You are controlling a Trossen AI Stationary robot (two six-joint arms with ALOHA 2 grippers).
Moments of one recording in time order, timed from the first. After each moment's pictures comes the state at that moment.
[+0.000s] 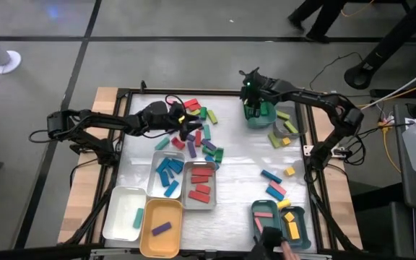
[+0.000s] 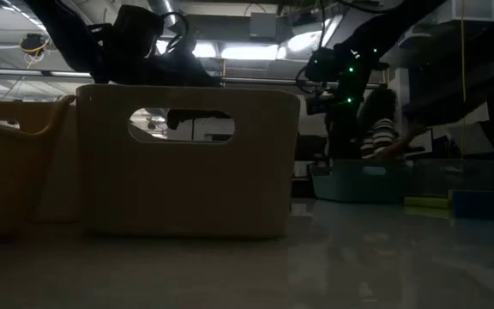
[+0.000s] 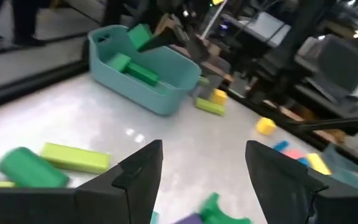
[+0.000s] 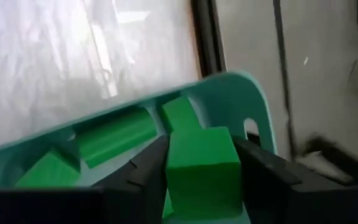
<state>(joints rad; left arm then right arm) 0.36 1.38 0.56 0.58 0.13 -0.39 -0.65 1.65 1.21 -0.61 0.25 -0.56</state>
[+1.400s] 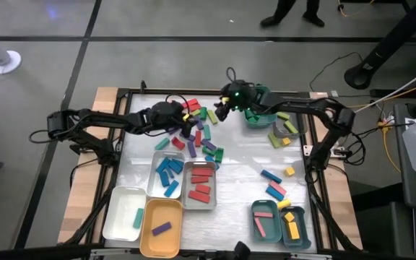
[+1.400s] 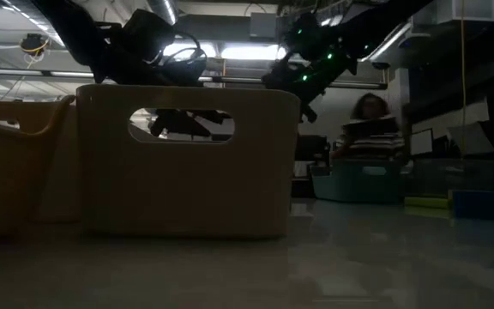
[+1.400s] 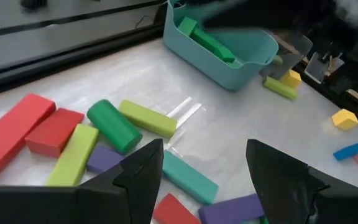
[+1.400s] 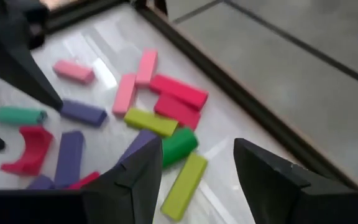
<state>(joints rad) 0.36 1.38 0.62 0.31 -0.09 -0.44 -0.45 1.72 1.20 -0.09 0.04 0.15</state>
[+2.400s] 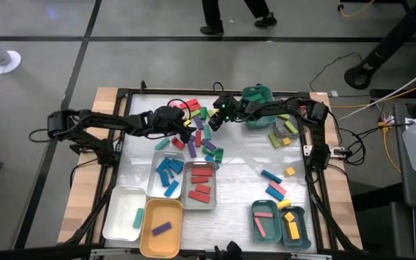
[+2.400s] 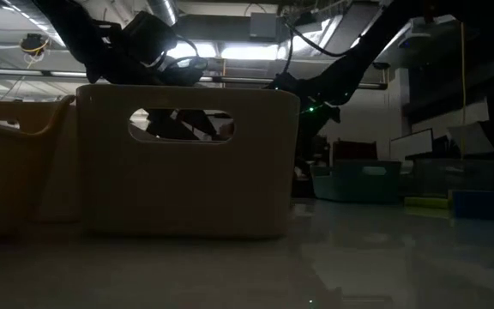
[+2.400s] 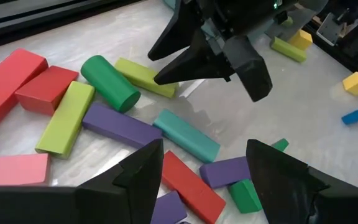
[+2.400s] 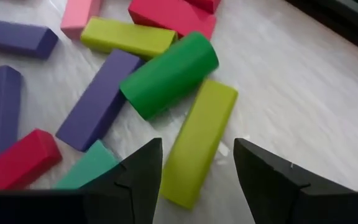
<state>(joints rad) 0.32 1.38 0.62 0.19 -0.09 -0.46 -0.44 2.01 1.20 0.01 0.02 0.27</state>
